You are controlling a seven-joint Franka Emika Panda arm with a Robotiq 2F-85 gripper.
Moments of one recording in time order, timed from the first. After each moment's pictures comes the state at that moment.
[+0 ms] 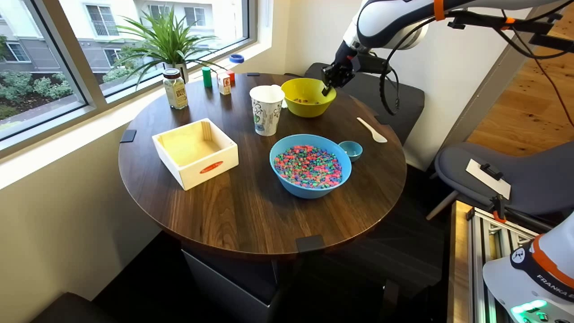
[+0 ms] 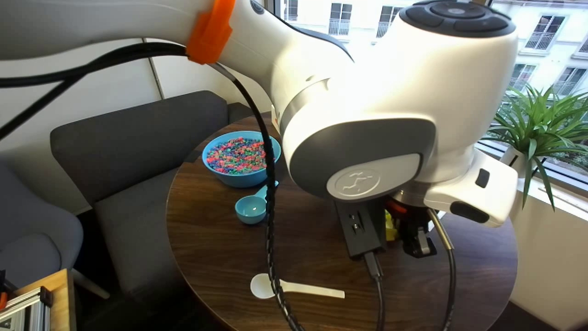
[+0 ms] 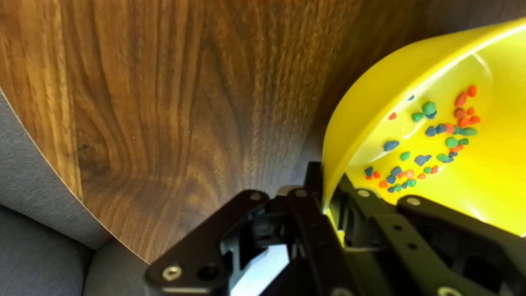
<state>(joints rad) -0.18 0.26 -0.14 -1.90 0.21 2.47 0.06</state>
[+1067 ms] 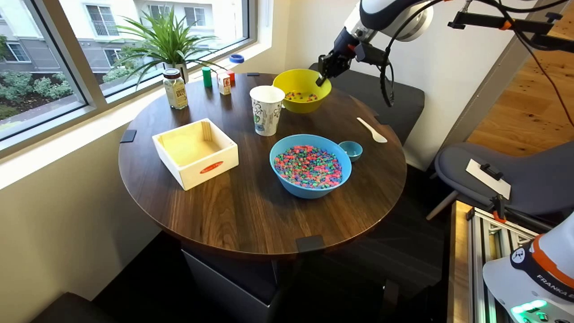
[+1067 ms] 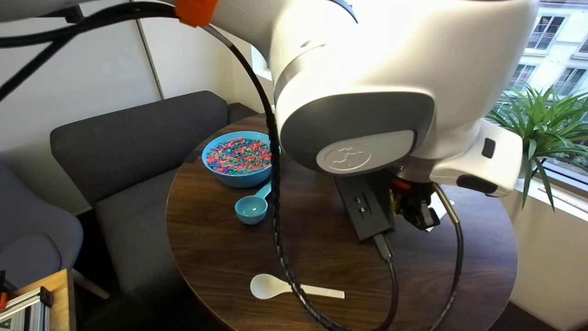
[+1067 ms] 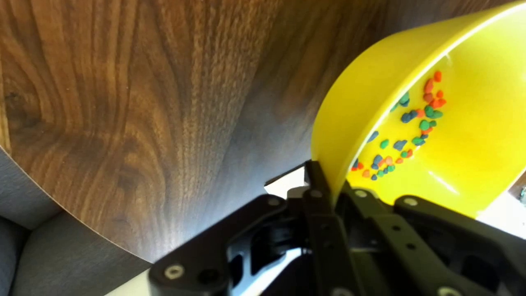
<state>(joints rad) -0.20 0.22 -0.10 -1.88 0.35 2.47 -0.12</state>
